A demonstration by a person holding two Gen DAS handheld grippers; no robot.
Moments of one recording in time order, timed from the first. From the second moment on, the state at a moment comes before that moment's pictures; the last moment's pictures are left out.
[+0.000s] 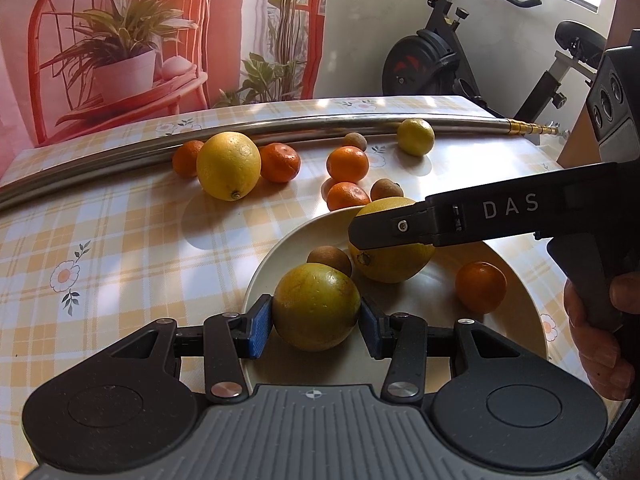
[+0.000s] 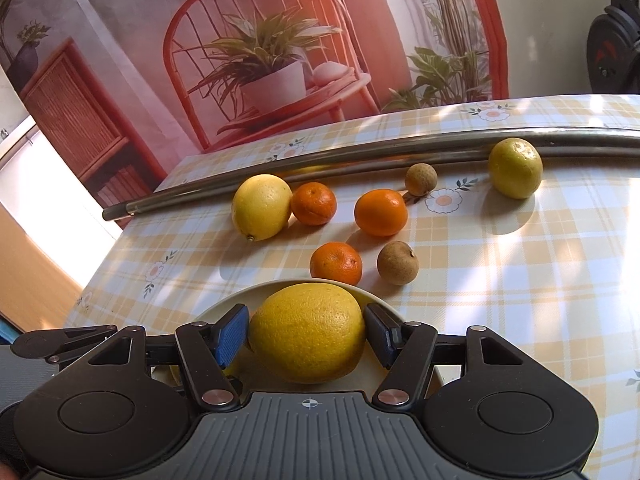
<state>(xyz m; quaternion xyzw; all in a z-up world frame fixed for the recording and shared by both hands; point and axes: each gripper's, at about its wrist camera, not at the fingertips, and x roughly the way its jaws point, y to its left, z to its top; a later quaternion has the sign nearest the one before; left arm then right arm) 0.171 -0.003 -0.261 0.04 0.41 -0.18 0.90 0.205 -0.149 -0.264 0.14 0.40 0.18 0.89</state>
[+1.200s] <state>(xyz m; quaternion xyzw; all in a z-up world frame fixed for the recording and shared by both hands) 0.183 0.016 -0.203 0.00 0.34 -0.16 0.93 0.178 -0.217 -0.224 0.16 0.32 0.11 0.93</state>
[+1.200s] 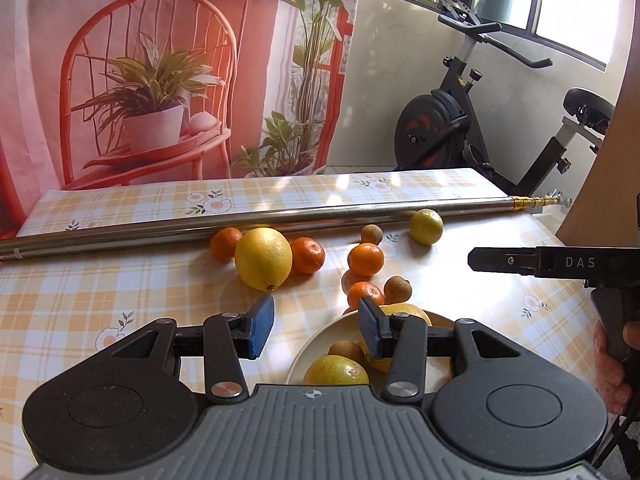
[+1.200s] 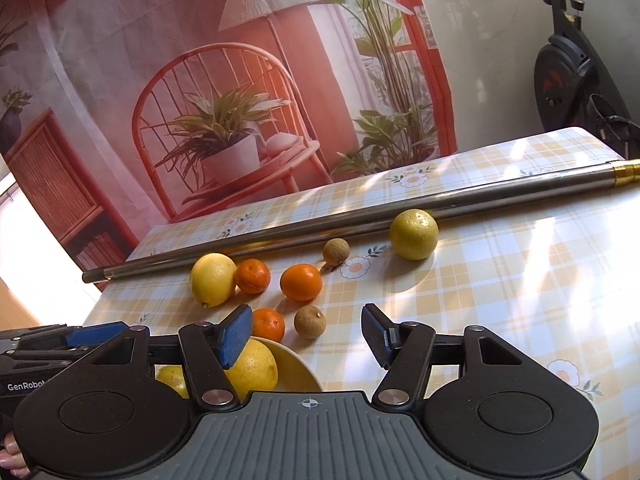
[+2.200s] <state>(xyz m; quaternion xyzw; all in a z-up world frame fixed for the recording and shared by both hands) 0.206 0.018 -0.180 -0.04 0.33 -0.17 0.93 0.192 -0.262 -0.210 0.13 0.30 0.04 0.94</state>
